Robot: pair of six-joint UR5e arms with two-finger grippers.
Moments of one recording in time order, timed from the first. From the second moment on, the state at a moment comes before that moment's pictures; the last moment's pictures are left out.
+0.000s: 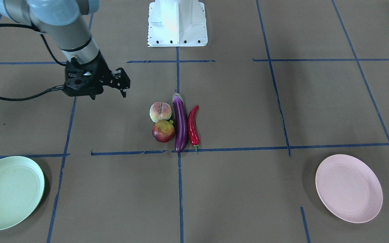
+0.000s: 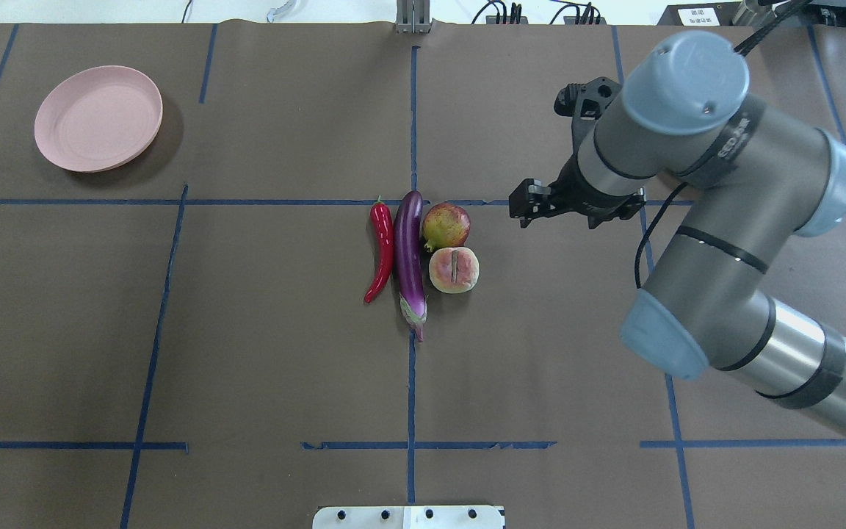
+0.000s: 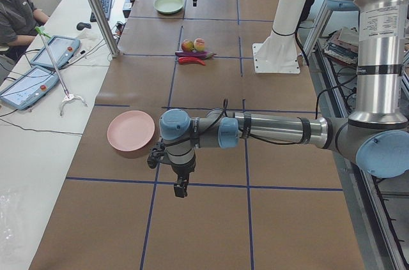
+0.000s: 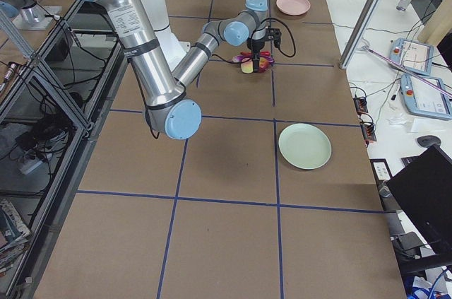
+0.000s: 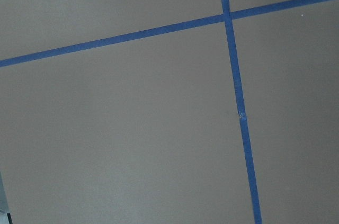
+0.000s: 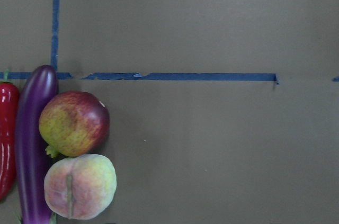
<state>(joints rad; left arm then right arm) -1.55 -1.49 -1.71 -1.47 -2.21 0.18 0.69 -1.03 1.90 -1.69 1.96 1.09</state>
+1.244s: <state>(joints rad) -1.54 -1.49 -1.70 -1.47 -2.27 0.18 0.49 -0.83 1.54 -1.55 1.66 1.23</state>
